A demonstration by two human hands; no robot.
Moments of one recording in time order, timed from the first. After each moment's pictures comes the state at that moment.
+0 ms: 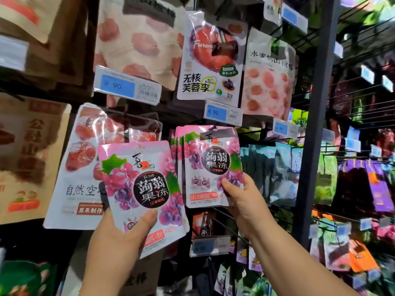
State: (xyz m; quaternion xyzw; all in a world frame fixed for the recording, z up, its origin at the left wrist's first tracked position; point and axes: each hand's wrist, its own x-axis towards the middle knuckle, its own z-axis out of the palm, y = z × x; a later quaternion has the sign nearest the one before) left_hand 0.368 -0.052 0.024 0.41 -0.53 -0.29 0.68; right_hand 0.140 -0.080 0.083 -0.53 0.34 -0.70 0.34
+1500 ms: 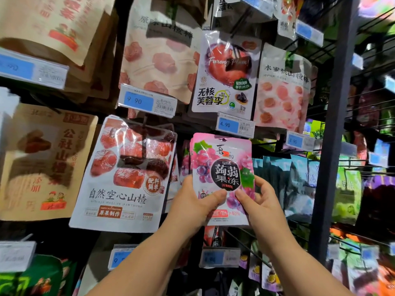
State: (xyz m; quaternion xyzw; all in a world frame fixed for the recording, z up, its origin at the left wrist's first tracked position) left_hand 0.301 -0.080 0.081 0.32 -0.66 -0.33 0.59; right_hand 0.133 -0.064 0.080 -0.60 0.39 -0.66 0.21
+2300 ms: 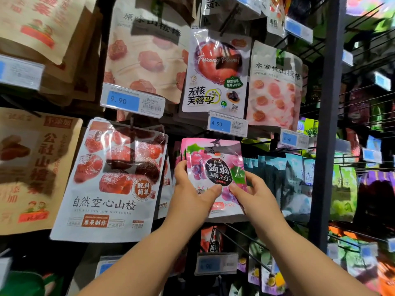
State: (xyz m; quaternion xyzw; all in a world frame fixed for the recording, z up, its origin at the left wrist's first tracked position) left_hand 0.280 -0.096 0.093 0.34 -0.66 -0.26 0.62; right_hand 0.117 -0.090 0.098 -0.59 0.47 -0.64 0.14
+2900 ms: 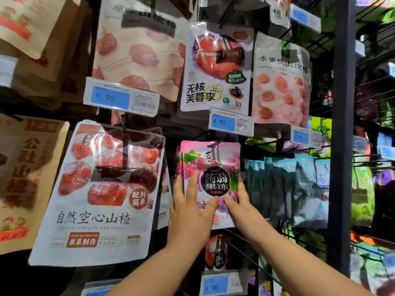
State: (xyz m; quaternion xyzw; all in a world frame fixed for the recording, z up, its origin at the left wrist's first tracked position) left_hand 0.265 -0.153 0.064 0.41 -0.70 -0.15 0.57; right_hand 0.119 -0.149 0.081 -0.65 0.52 -0.52 0.19
